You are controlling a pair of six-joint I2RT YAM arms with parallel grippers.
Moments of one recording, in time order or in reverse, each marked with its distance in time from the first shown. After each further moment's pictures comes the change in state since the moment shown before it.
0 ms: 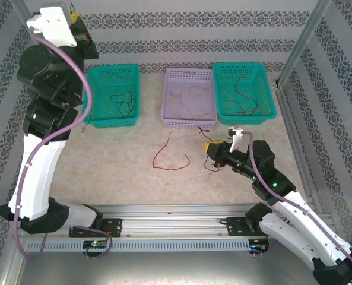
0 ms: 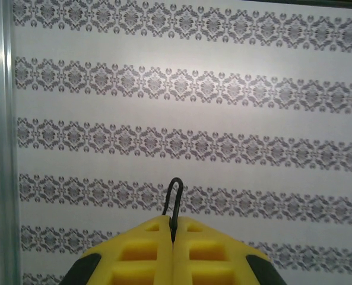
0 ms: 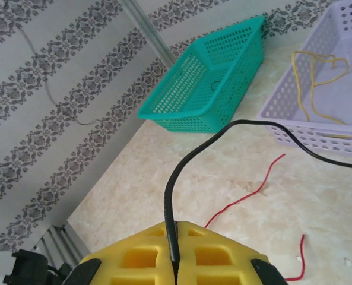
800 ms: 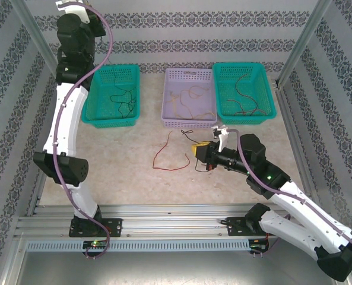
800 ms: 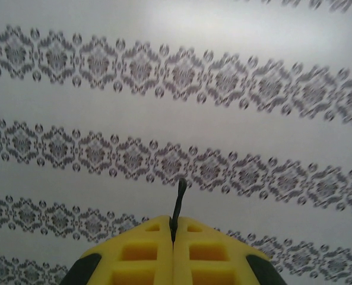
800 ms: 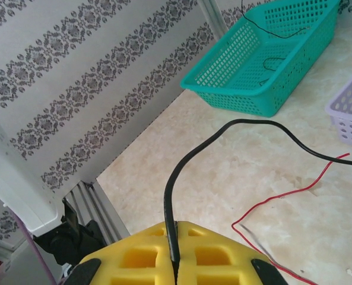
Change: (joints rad) left arm 0.286 0.453 0.153 0.119 0.197 -0.169; right arm 0.111 0.123 0.100 -0.016 -0.073 -0.084
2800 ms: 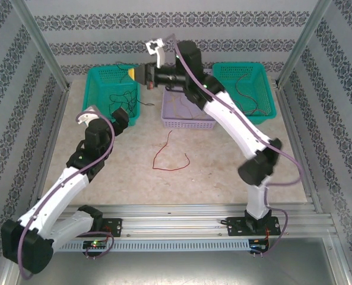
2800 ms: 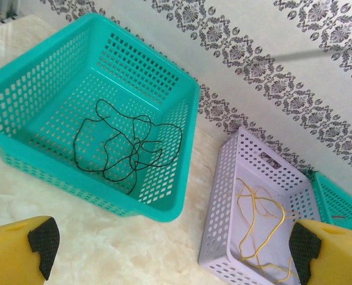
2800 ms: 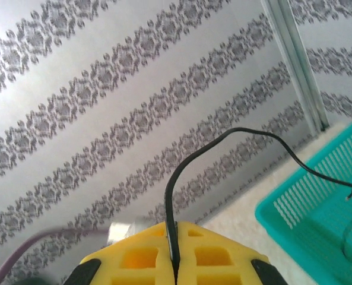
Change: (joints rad) left arm -0.274 -0.900 -1.472 0.060 -0.172 -0.663; right arm -0.024 1.275 1.587 -0.148 -0.291 0.065
